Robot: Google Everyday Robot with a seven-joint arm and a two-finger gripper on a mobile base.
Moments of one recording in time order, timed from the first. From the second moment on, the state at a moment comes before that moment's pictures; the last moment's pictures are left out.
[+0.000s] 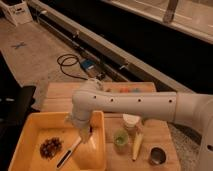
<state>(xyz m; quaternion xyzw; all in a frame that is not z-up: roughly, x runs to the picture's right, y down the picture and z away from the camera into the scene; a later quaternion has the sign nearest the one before) -0.144 0.195 0.666 -0.27 -0.33 -0.35 0.84</state>
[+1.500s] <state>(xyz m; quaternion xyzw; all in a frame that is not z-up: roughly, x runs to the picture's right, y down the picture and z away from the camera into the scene) -0.152 0.256 0.761 -0.36 -0.31 -0.32 0.82</state>
